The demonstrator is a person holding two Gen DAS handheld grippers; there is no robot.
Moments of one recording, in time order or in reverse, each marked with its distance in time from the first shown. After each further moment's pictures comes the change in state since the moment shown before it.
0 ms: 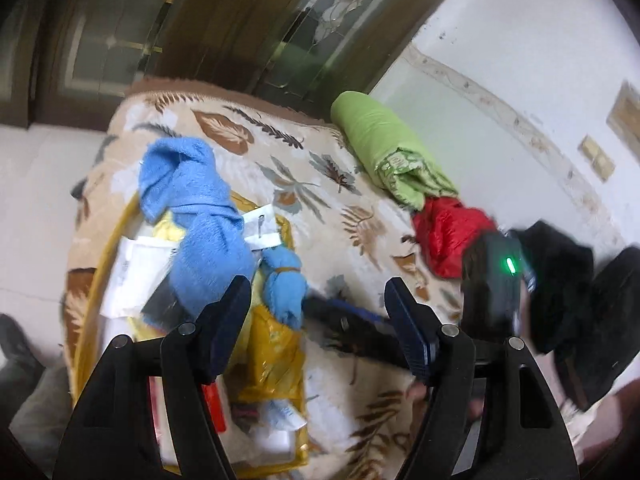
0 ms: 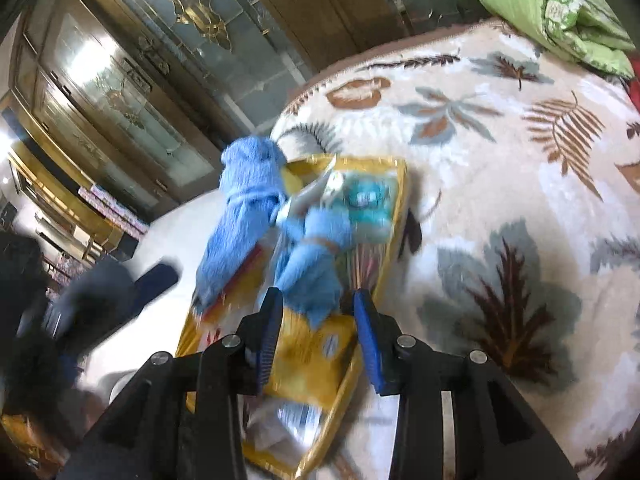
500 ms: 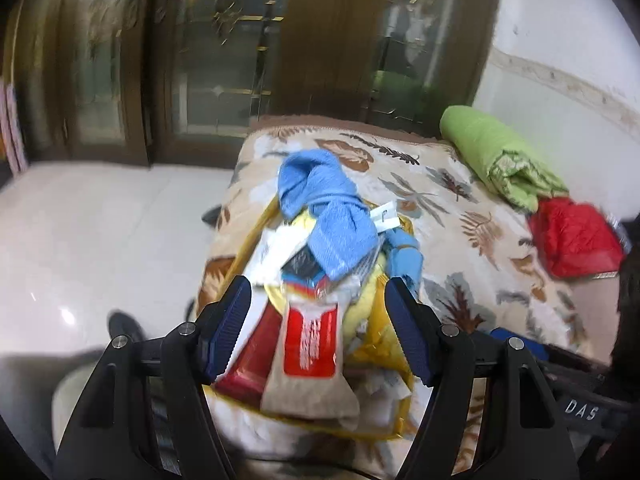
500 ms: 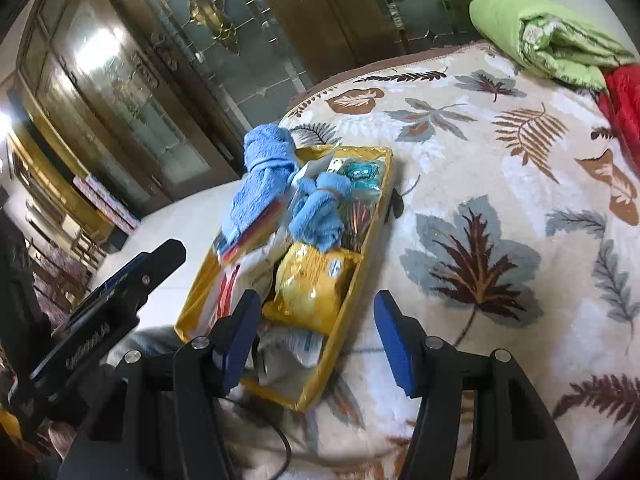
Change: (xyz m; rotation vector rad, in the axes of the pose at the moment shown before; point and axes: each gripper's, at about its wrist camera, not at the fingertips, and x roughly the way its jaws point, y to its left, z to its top) left arm -0.035 -0.003 -0.047 0.014 -0.118 0.473; right arm -0.058 0.023 -0.056 -0.082 -0.047 -0.038
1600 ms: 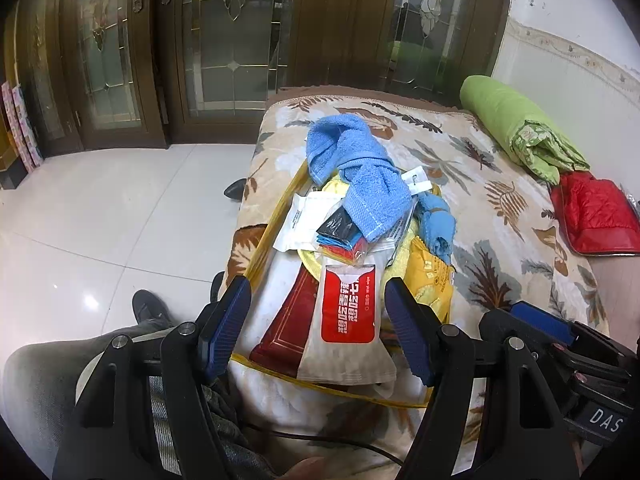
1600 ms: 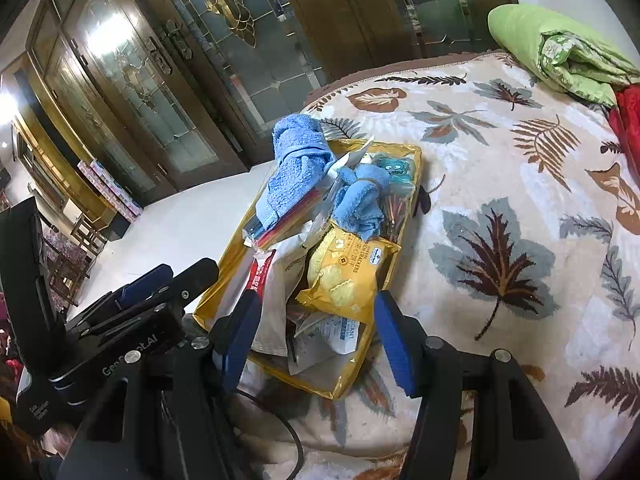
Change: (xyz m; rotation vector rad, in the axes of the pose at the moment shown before) left arm 0.005 0.008 -0.003 0.052 0.100 0.086; right arm 0.006 0.038 -0.008 -0.034 -0.006 -0.020
